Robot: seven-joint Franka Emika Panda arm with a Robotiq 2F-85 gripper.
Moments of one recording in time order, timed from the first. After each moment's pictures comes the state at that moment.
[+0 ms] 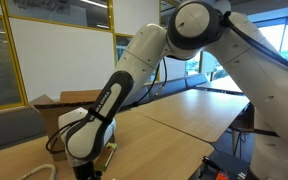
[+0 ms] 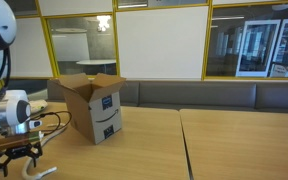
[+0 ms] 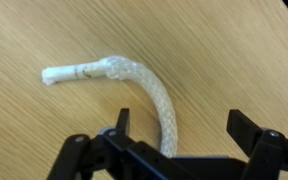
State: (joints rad) arm 0.40 0.68 0.30 -1.93 -0.16 2.37 -0.04
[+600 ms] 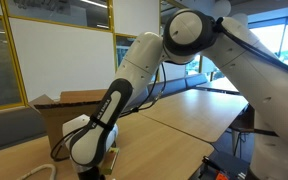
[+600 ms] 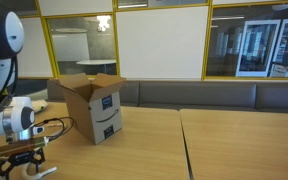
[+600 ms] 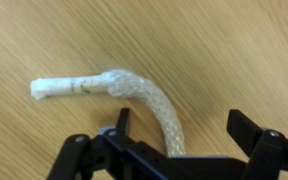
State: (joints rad) arm 0.39 0.73 0.30 -1.92 -0.17 2.37 -0.12
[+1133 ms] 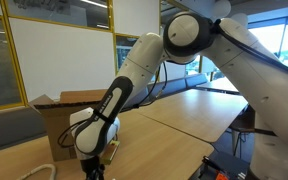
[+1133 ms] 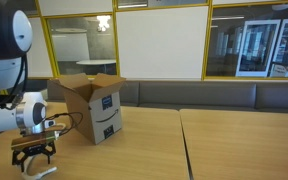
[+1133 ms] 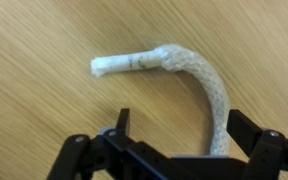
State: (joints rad) arm 0.34 0.73 0.28 -1.89 -0.17 2.43 -0.12
